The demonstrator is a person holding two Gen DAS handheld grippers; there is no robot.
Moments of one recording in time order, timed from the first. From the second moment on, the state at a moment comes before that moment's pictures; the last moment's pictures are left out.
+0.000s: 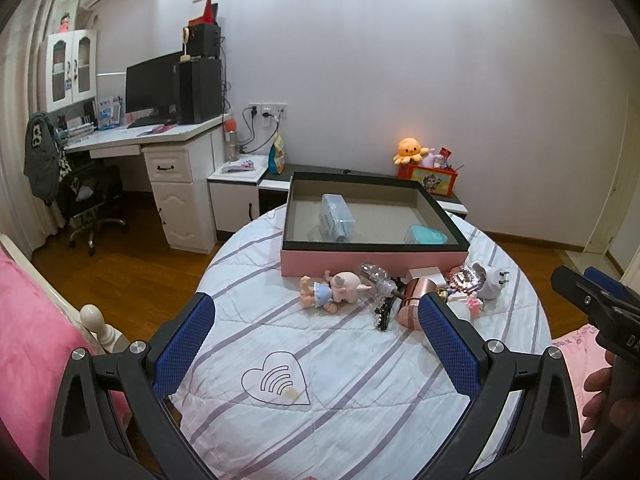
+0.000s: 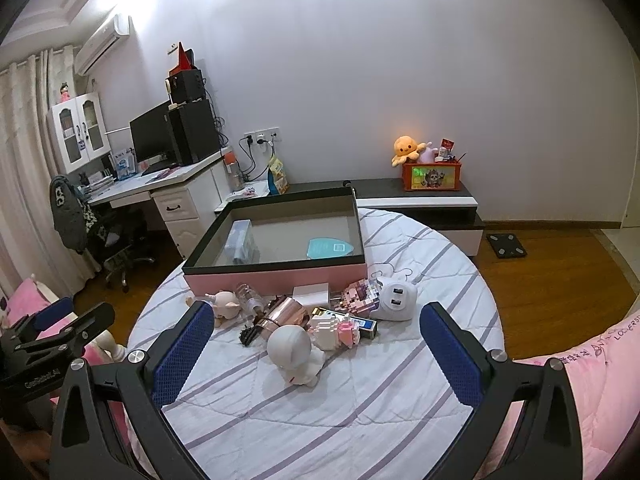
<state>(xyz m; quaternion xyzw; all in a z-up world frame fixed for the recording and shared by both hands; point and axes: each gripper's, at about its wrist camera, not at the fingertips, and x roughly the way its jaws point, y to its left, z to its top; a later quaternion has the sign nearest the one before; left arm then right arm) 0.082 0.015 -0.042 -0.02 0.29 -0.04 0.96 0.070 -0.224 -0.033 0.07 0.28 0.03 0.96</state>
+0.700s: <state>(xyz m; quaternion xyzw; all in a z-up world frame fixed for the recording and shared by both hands) 0.135 0.011 -0.096 -0.01 0.36 -0.03 0.93 0.116 -0.201 -0.105 0.03 0.38 0.06 0.92</state>
